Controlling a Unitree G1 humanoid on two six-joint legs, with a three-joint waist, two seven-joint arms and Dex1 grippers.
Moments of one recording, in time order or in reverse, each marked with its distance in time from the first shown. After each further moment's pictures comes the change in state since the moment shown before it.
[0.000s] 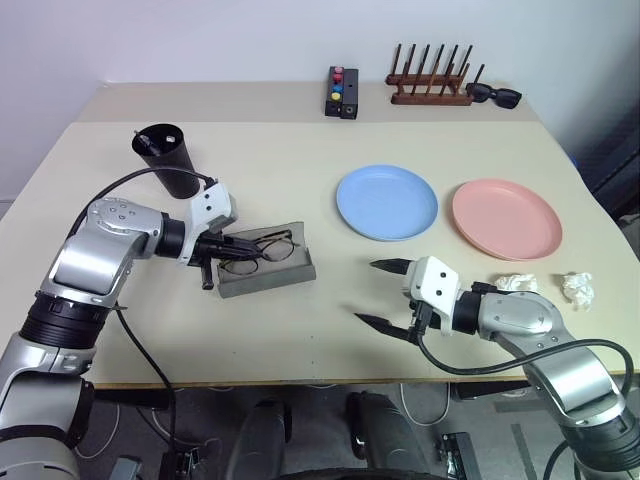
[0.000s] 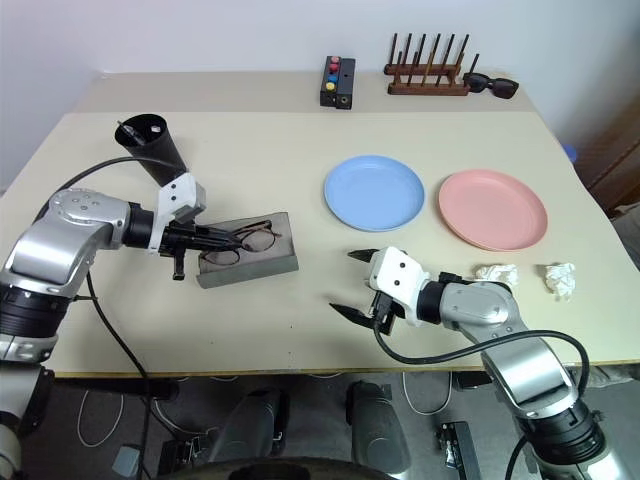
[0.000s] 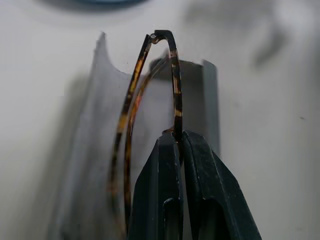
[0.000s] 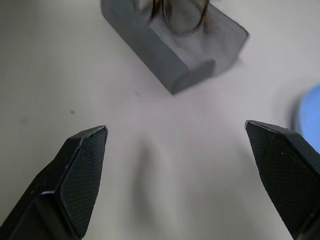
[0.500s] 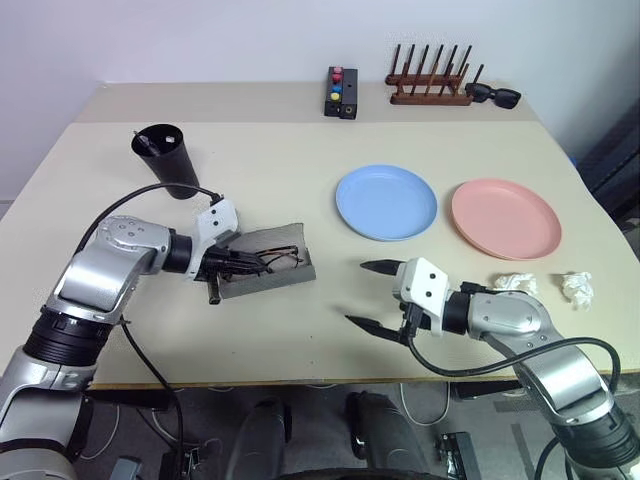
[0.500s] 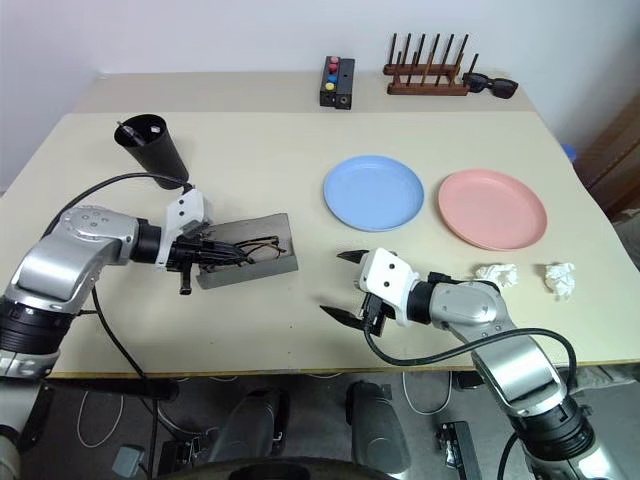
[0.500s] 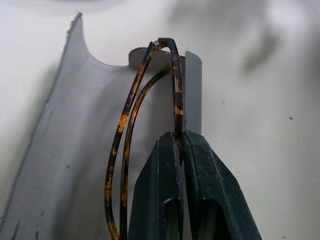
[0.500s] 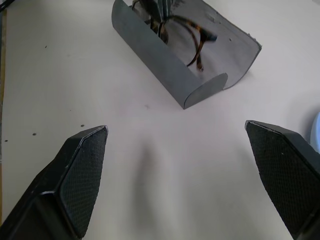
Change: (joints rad) left arm 0.058 -0.019 -0.011 -0.049 -0.025 0.021 0.045; right arm -0.022 0.007 0.028 0.001 -0.006 0.004 -0.007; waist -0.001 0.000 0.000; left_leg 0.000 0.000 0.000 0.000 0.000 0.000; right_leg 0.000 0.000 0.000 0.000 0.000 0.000
